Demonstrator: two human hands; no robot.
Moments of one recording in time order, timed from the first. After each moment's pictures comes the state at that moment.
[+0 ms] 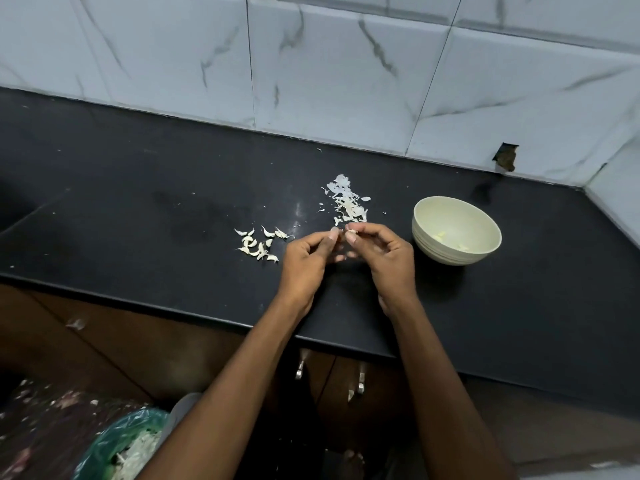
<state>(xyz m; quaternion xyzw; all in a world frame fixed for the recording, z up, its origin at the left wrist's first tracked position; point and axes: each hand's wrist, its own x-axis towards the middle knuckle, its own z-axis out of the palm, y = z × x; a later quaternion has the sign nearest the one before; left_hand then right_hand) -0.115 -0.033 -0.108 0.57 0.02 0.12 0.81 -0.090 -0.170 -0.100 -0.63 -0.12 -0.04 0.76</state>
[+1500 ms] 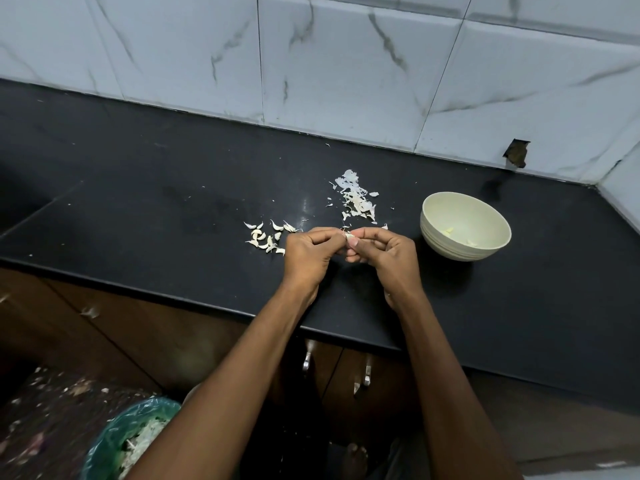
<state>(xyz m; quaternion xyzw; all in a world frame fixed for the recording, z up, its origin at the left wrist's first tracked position) -0.116 -0.029 -0.103 0.59 0.05 0.15 0.79 -0.091 -0.169 -0.101 -0.66 -0.11 0.00 0.74</state>
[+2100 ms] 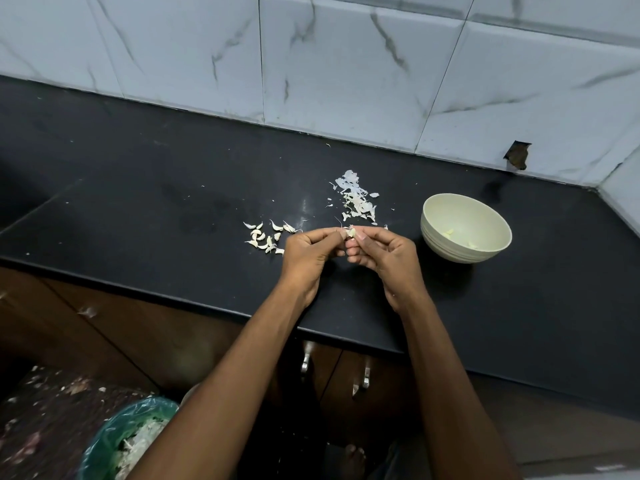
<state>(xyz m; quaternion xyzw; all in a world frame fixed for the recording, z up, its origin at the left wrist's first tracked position) -0.114 -0.026 -0.104 0.52 0.06 0.09 0.85 -0.090 -0.173 -0.100 -0.63 -0.11 0.05 0.77</state>
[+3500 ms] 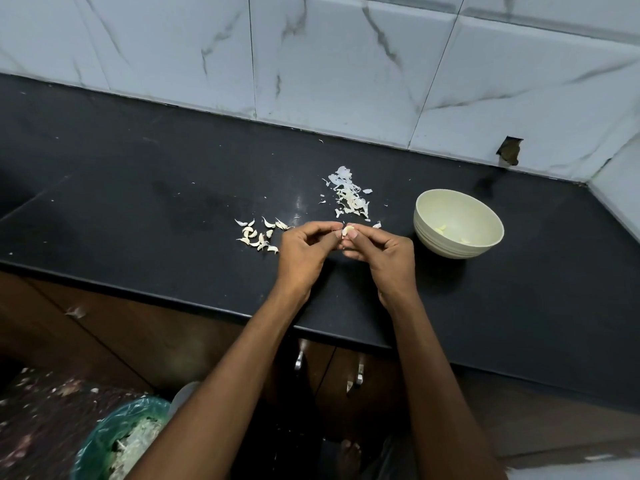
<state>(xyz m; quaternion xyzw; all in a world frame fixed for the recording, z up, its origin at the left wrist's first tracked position) -0.112 -0.027 -0.112 0.61 0.02 0.17 0.77 -0.093 -0.169 -0.103 -0.65 -0.10 -0.03 0.75</state>
